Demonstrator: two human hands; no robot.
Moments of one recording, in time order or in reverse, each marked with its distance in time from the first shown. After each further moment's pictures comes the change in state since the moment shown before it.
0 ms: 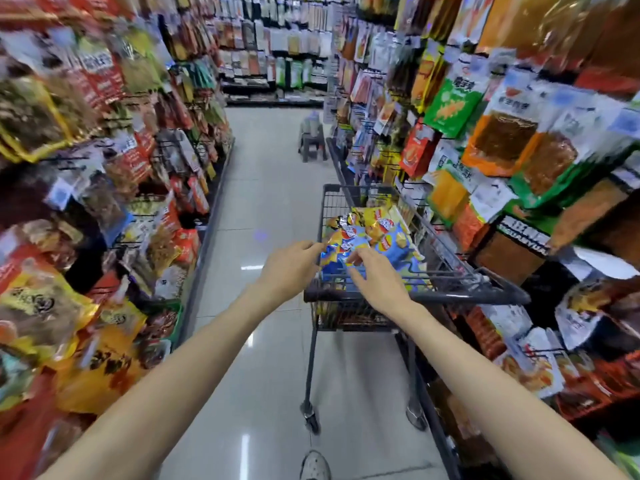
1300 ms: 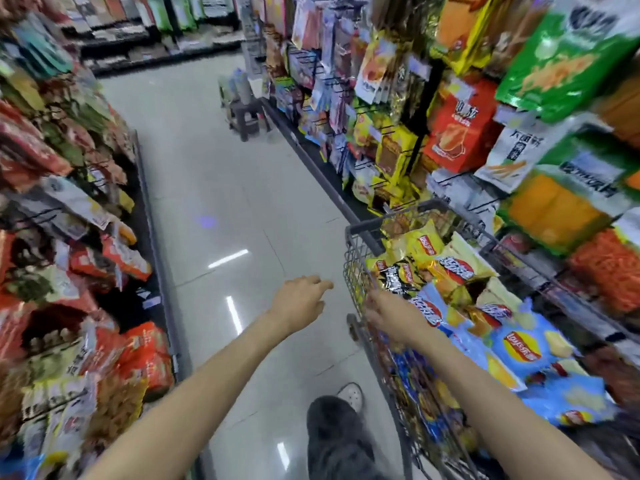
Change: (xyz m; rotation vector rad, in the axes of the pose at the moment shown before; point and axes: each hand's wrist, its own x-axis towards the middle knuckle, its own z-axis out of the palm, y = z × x) left_hand 0.470 -0.387 0.125 0.021 -0.485 0.329; right_hand 0.495 0.090 0.235 -0.081 -0.375 0.508
